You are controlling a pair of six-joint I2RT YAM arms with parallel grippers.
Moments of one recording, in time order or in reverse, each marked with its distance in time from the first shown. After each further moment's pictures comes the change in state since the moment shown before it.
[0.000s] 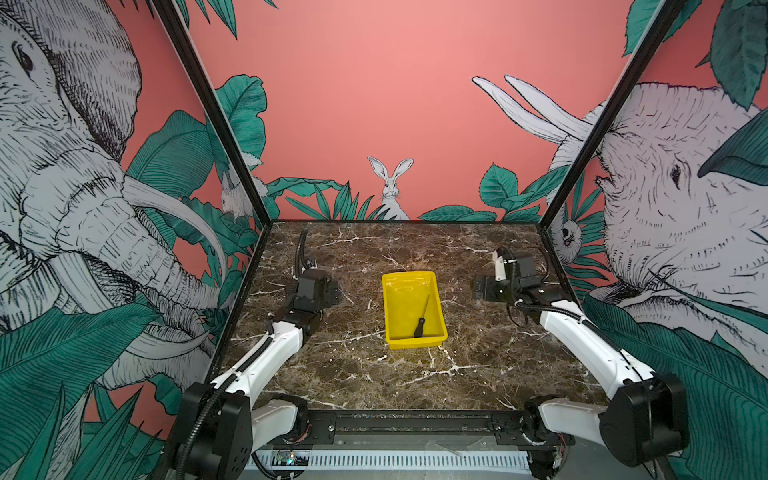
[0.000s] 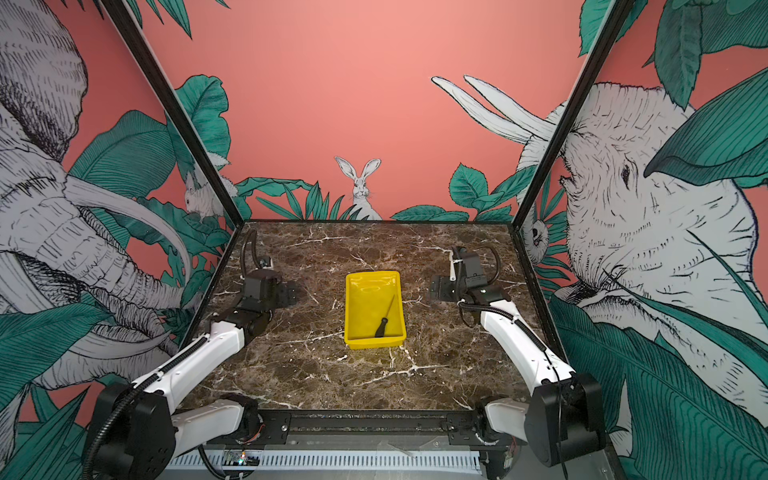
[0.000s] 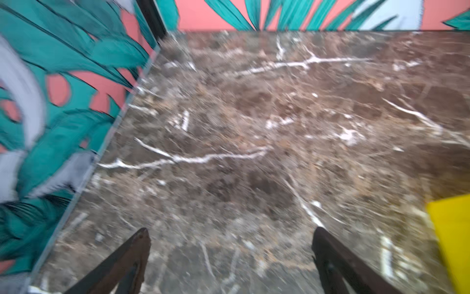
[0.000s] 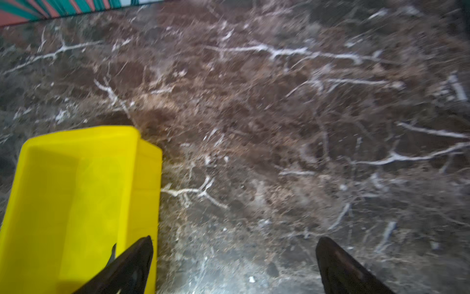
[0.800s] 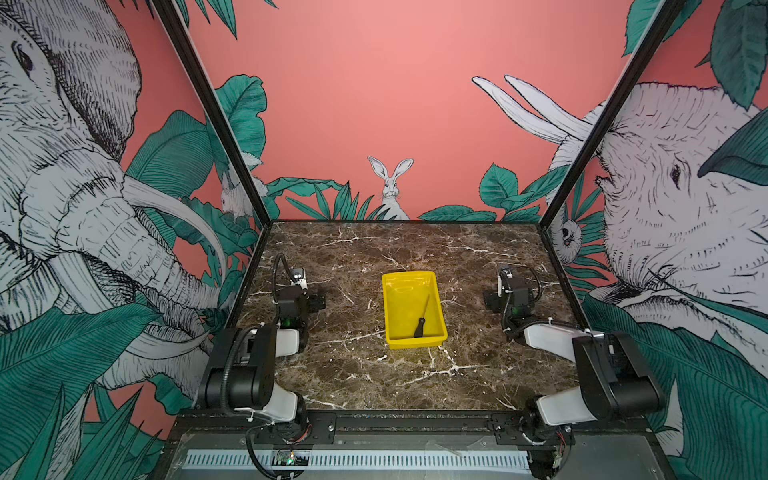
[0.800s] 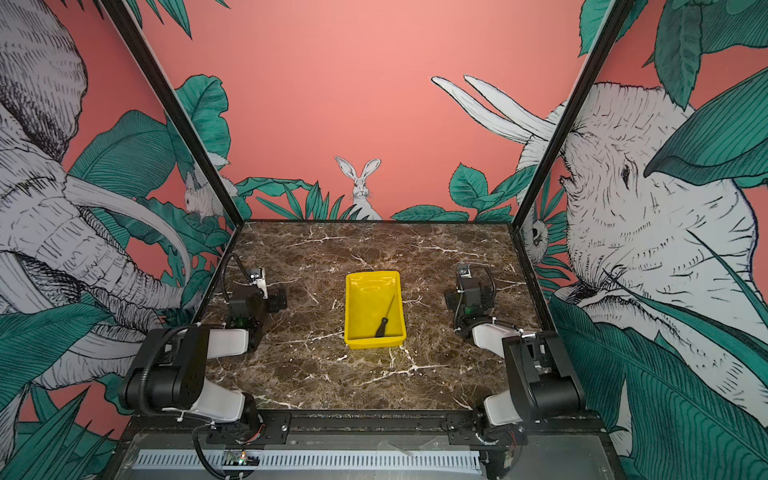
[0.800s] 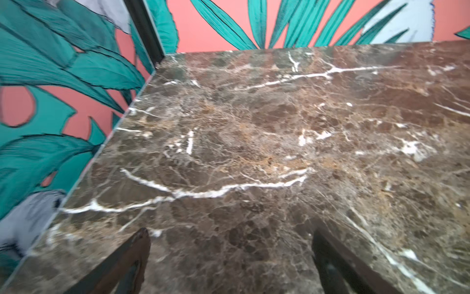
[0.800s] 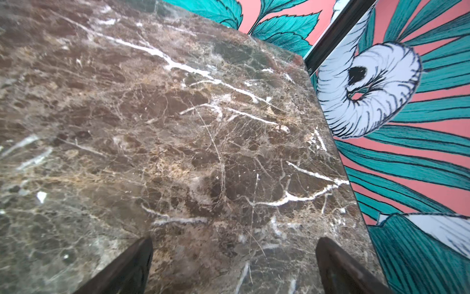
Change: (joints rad) left arm 0.277 0.365 -0.237 0.793 0.359 0.195; right arm -0.051 0.221 -0.433 0.877 0.379 -0.406
